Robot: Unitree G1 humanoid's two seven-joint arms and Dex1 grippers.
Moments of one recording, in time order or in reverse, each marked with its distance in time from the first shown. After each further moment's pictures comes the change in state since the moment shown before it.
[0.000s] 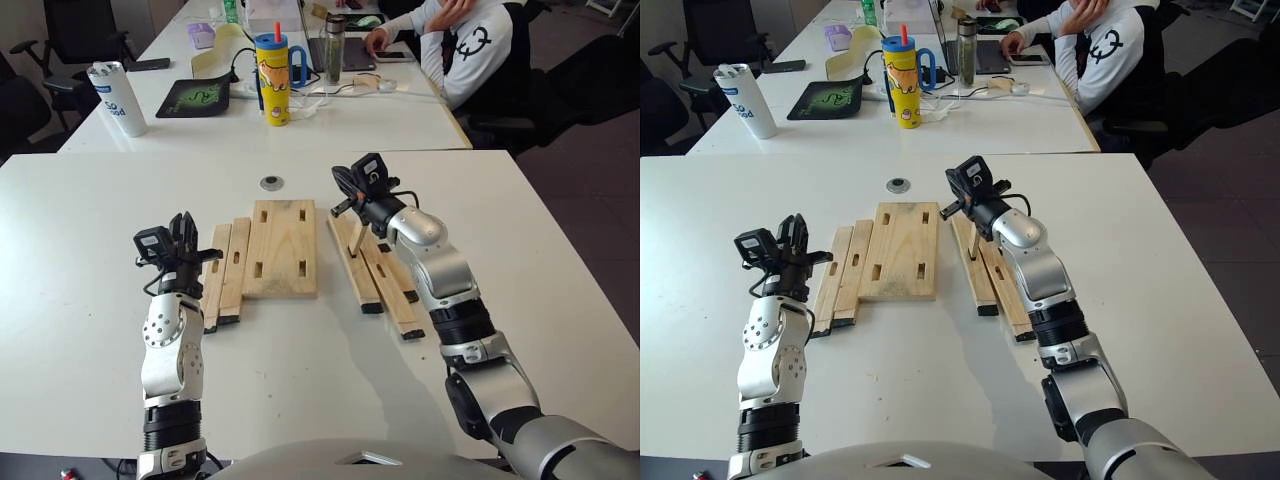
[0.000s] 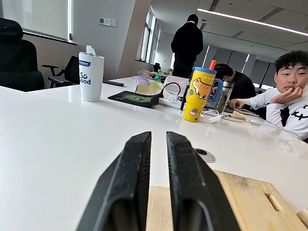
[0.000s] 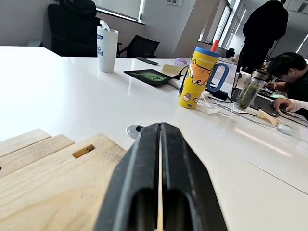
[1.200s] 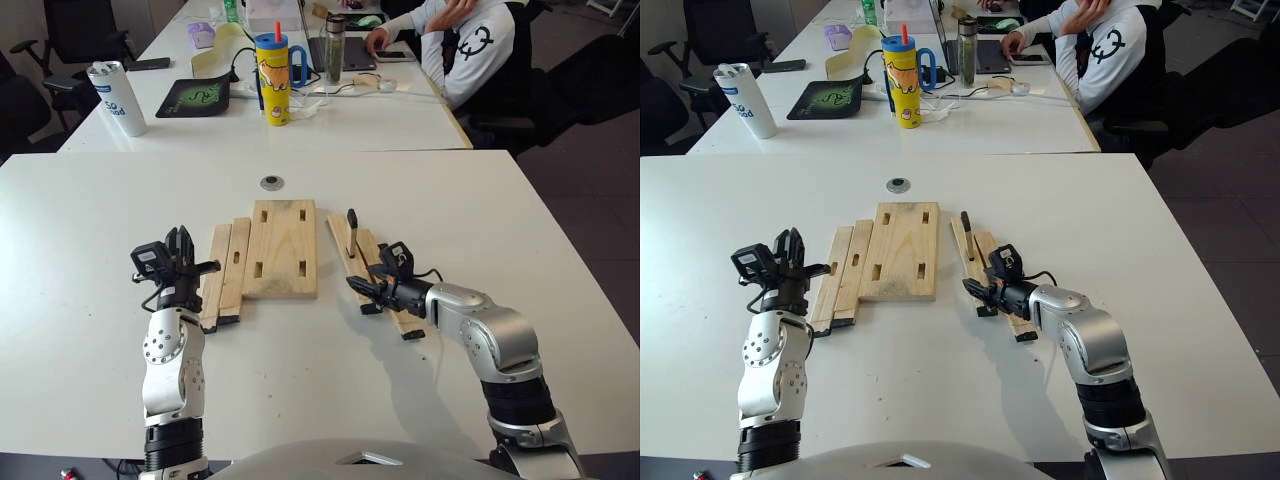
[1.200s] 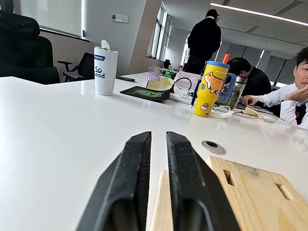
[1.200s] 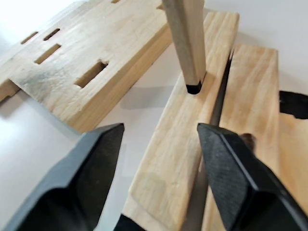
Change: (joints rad) left arm 0.086 -0.032 -0.009 -0.052 0.022 -0.015 0.037; right arm 0.381 -0.167 -0.049 -0.492 0.249 0.786 0.042
